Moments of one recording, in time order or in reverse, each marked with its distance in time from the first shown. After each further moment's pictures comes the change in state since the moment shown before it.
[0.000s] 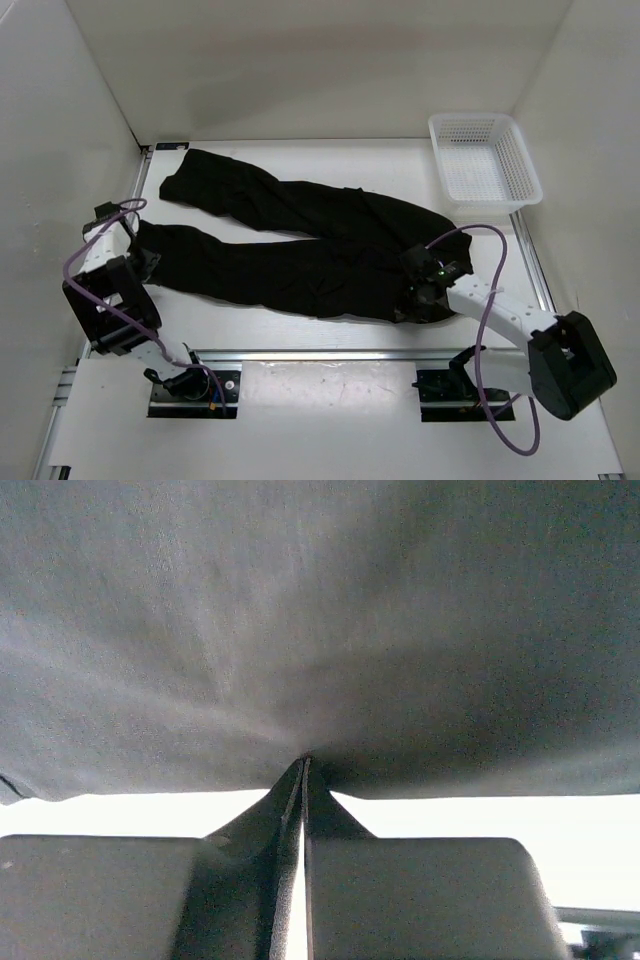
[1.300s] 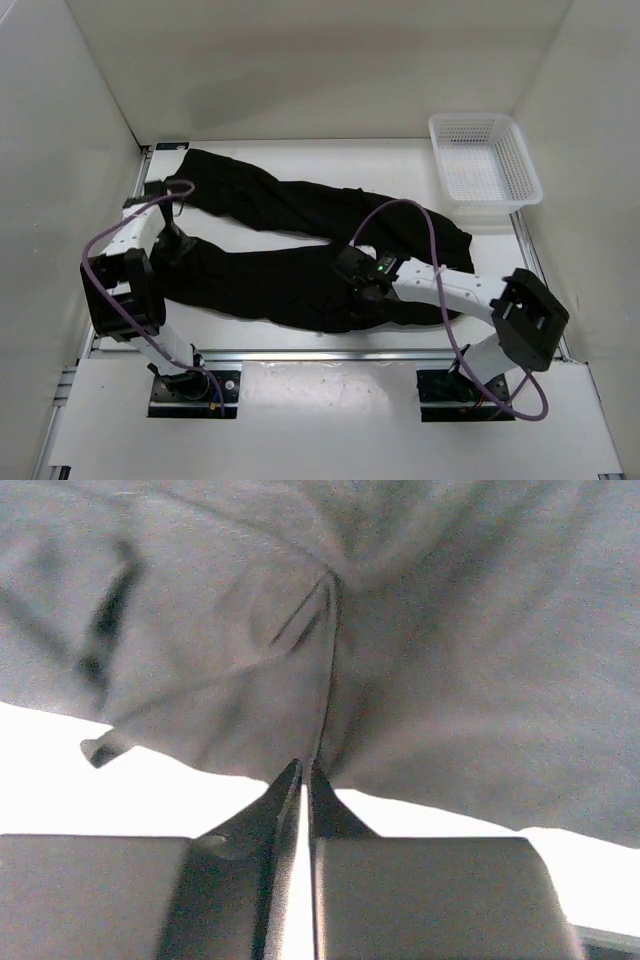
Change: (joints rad) left arm -0.301 0.054 0.035 -0.004 0.001 -0.001; right arm 0.419 0.315 0.319 -0.020 0.114 -0.049
